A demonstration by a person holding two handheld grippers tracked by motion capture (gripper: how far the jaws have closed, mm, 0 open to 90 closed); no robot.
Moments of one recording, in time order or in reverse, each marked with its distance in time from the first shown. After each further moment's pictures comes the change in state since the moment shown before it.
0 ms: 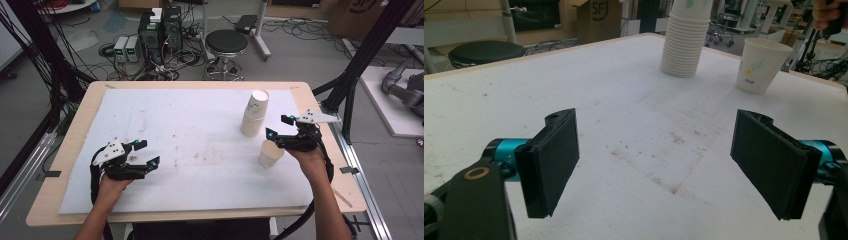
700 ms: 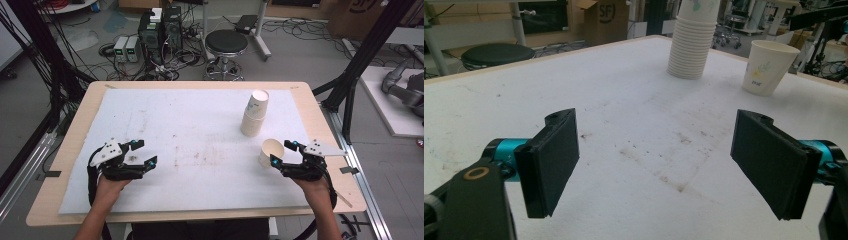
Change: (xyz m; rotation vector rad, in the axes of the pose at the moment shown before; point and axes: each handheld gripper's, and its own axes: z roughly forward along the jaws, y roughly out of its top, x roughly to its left) left arm 0.001 0.001 -0.005 -0.005 0.020 0.004; right arm 0.024 -0.070 -0.029 -0.047 0.046 0.043
